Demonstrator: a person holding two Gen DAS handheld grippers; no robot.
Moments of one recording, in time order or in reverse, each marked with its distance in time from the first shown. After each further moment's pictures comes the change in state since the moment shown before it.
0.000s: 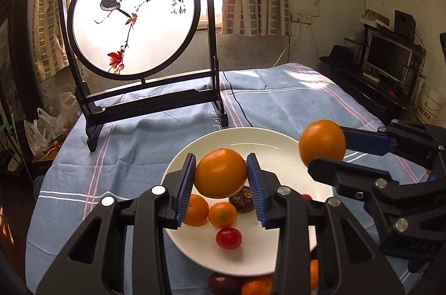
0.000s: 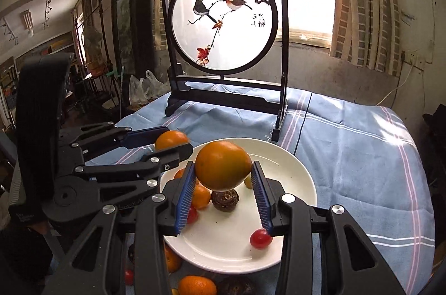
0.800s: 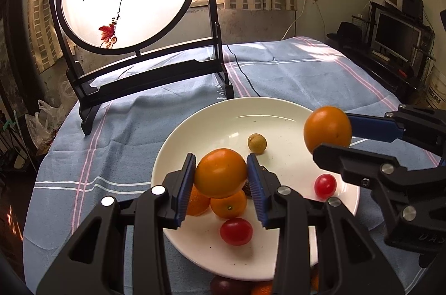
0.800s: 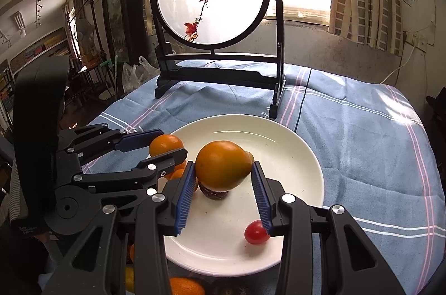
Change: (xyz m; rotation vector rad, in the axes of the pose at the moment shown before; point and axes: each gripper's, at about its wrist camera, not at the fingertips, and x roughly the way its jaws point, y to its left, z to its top) left arm 0.040 -0.002 -0.019 0.032 0.103 0.051; right arm 0.035 -0.012 -0.014 0.029 0.083 -0.009
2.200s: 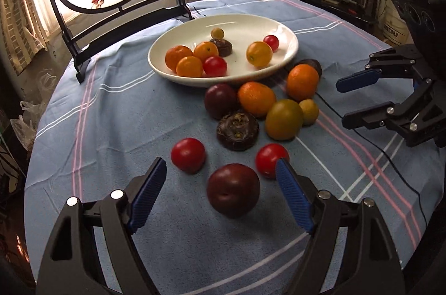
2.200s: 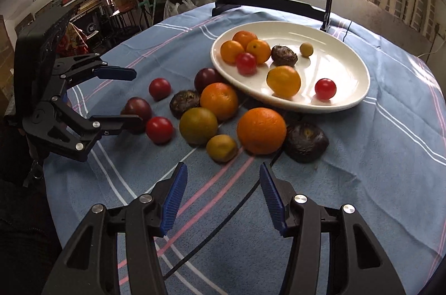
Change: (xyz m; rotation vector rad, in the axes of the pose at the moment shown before) left arm -0.093 0.025 -0.153 0.209 0.133 -0.176; right arm -0.049 0.062 -0.130 -0.148 0.261 0.140
